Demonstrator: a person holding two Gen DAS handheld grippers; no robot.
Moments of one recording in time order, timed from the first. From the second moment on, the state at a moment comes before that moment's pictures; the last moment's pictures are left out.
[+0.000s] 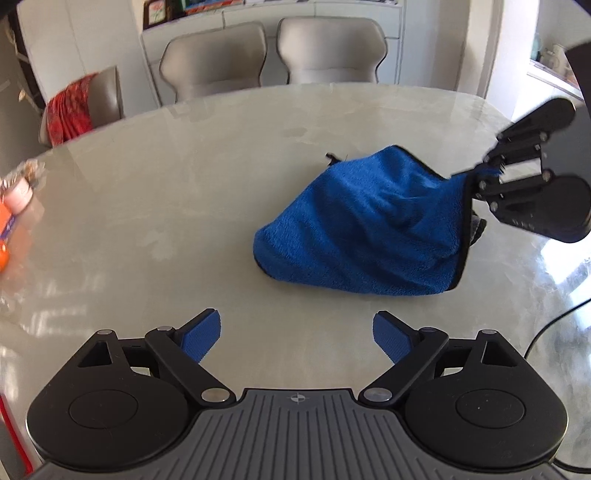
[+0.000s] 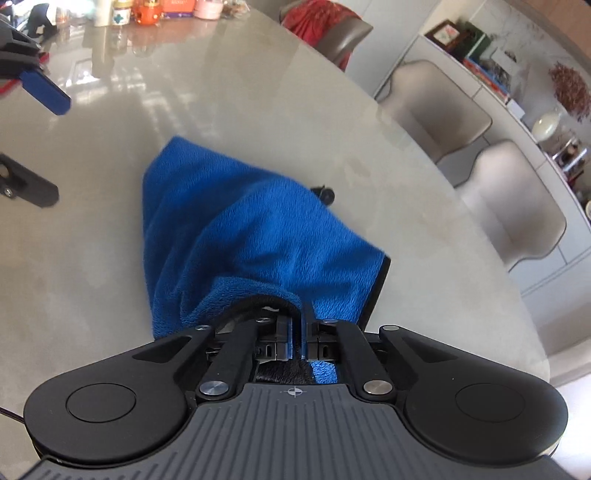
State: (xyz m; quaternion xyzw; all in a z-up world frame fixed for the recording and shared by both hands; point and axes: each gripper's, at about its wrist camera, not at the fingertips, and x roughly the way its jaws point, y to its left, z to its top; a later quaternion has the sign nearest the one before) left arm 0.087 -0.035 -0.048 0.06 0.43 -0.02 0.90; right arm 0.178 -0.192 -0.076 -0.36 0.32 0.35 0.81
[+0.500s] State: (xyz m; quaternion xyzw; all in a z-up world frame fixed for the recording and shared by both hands) left arm 0.088 -0.100 -0.064 0.21 0.35 -0.09 0.91; right arm 0.187 -0.191 -0.011 -0.29 0.28 0.37 0.84
